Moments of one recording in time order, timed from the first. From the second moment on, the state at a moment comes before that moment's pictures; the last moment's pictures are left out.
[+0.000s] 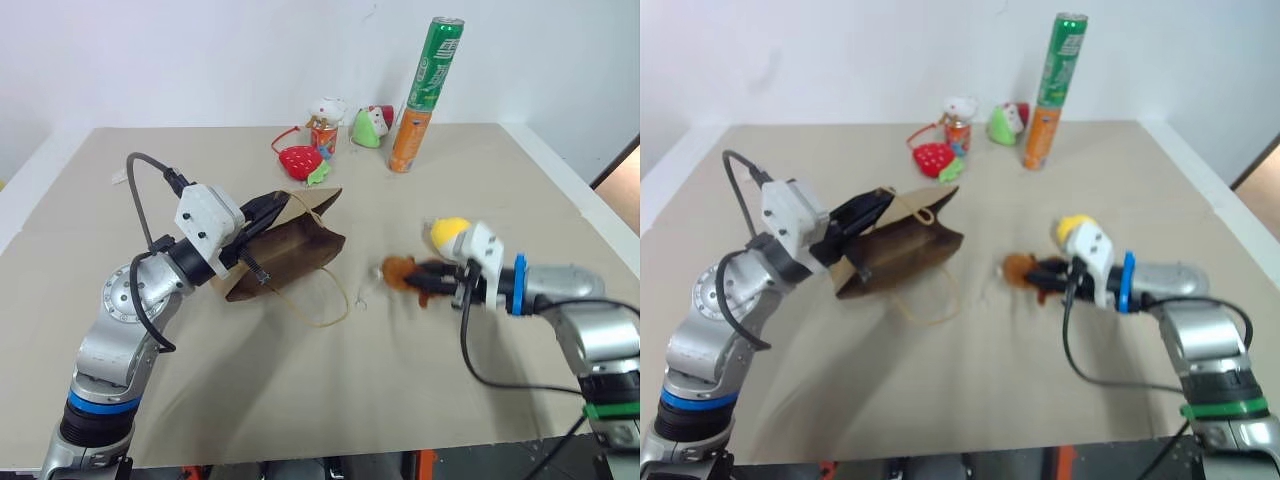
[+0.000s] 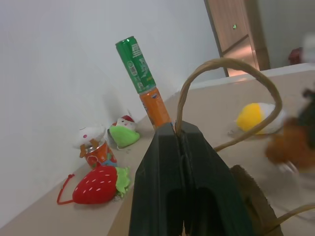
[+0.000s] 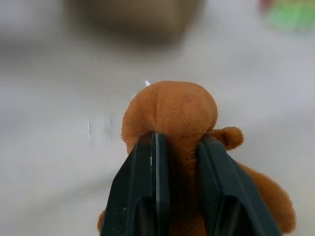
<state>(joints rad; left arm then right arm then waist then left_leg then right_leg) -0.36 0.46 0.00 -0.52 -0.28 0.26 -0.55 -0.49 -0.80 -0.07 -0.15 0.48 0.51 1.06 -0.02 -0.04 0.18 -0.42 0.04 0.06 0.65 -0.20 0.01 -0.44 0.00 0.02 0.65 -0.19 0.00</state>
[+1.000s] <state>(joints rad) -0.41 0.39 -0.04 -0.51 -0.20 0.26 -0.48 -0.77 -0.41 0.31 -0.03 0.29 0.50 0.89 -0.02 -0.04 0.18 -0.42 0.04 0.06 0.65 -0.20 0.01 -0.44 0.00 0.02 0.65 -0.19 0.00</state>
